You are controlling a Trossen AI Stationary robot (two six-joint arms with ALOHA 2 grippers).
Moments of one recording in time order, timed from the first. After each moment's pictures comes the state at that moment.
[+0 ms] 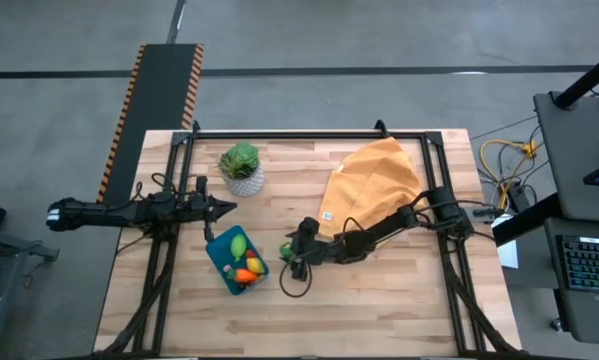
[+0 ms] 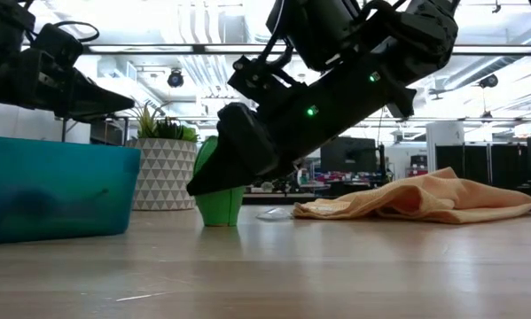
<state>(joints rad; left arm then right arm) -0.01 0.20 0.01 0.05 -0.22 0.07 0.25 2.11 1.12 0.42 0.42 0.21</state>
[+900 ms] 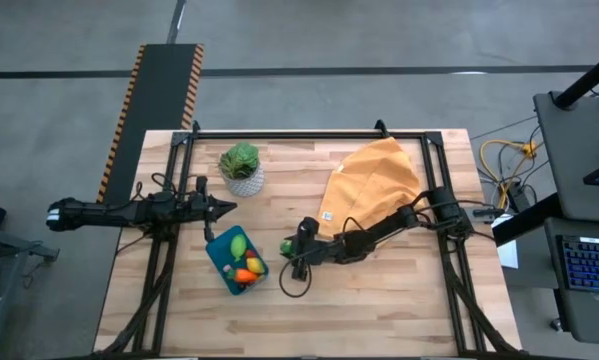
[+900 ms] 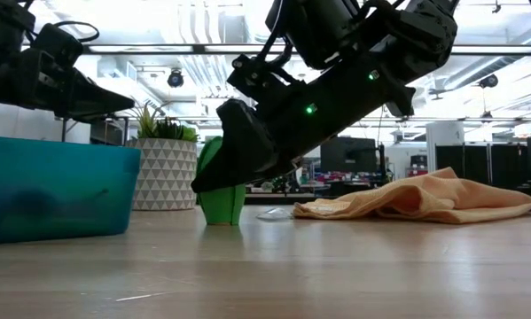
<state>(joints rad) -0.01 0.20 0.01 0.05 -0.22 0.06 0.25 2.11 1.12 0.42 0.42 0.21</state>
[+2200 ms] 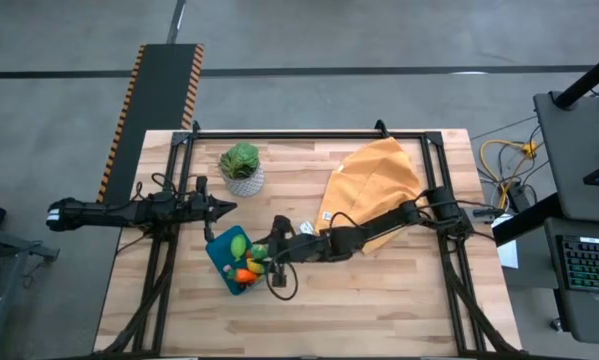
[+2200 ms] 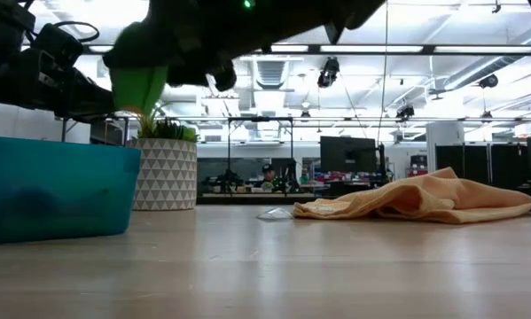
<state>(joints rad) -0.01 0.20 0.01 0.05 -0.22 0.06 0.25 2.11 1.44 0.35 0.28 0.00</state>
